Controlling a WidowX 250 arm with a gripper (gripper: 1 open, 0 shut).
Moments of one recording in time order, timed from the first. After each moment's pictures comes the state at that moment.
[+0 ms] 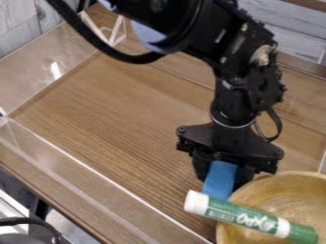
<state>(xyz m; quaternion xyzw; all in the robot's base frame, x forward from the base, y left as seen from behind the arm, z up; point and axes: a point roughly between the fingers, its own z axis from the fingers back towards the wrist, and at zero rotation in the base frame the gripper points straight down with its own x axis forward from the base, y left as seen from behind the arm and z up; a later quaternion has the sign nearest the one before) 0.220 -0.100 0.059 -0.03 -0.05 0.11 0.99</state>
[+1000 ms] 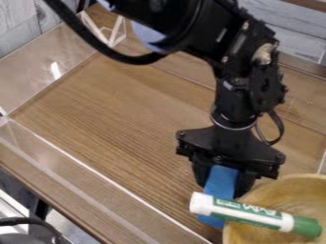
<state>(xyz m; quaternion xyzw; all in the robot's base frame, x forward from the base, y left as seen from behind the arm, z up) 0.214 -0.102 0.062 -0.03 -0.04 0.11 0.99</state>
